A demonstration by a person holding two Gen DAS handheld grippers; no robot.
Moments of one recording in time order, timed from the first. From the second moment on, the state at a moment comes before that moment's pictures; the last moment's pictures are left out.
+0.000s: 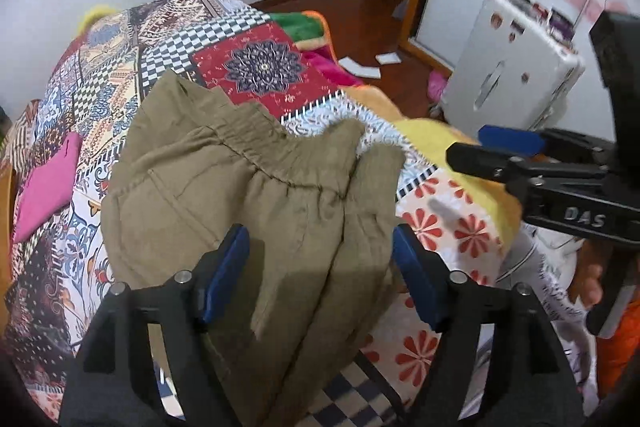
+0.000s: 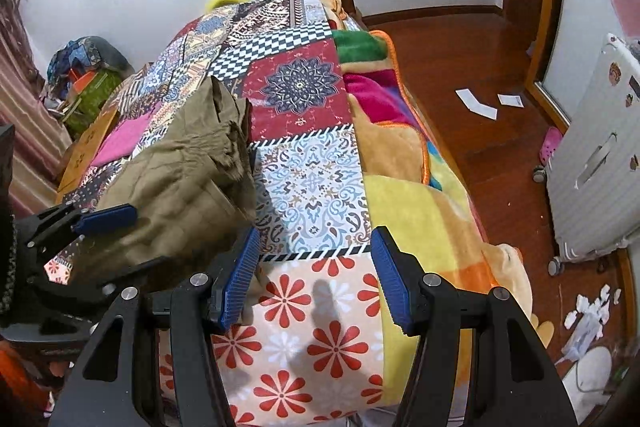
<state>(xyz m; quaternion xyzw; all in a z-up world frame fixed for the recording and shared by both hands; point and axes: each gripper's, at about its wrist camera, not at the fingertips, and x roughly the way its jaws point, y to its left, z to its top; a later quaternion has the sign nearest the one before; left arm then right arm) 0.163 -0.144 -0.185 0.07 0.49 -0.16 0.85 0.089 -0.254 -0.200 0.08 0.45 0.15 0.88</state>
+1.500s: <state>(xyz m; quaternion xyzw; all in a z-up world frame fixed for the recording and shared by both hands) 0.247 0.048 -0.243 -0.13 0.50 -0.08 0.85 0.166 -0.178 -0.269 -0.06 0.51 0.16 0.84</state>
